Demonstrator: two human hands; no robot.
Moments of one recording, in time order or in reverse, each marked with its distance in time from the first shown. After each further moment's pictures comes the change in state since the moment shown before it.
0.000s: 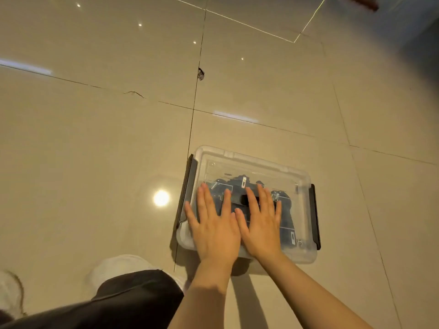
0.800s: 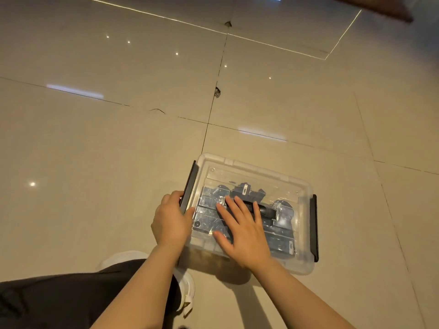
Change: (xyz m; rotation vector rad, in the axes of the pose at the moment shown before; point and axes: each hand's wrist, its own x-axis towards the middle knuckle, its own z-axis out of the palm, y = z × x) left_hand 0.011 -0.051 -0.040 -0.424 0.133 -0.362; right_hand -0.011 0.001 -0.007 0.018 -0.140 -0.425
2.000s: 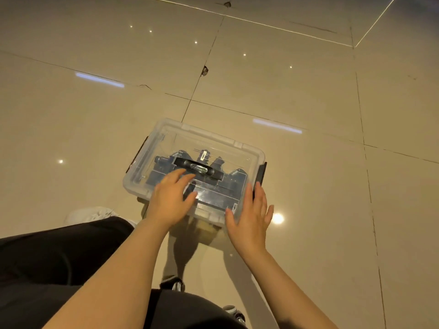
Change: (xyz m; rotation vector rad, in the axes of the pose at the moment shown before) left_hand -0.101 0.076 0.061 0.212 -0.100 0.409; right_hand -0.104 0.103 -0.048 0.284 0.120 0.376
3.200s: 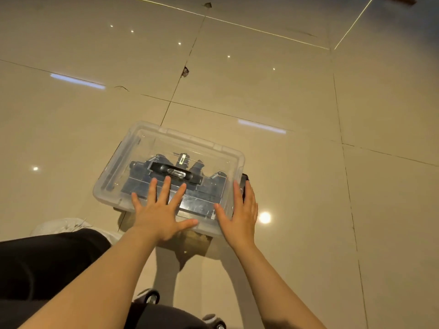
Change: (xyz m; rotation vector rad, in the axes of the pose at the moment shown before) left_hand 0.003 0.011 0.029 0.503 -0.485 -0.111; right_hand 0.026 0.040 0.013 0.199 -0.008 0.038
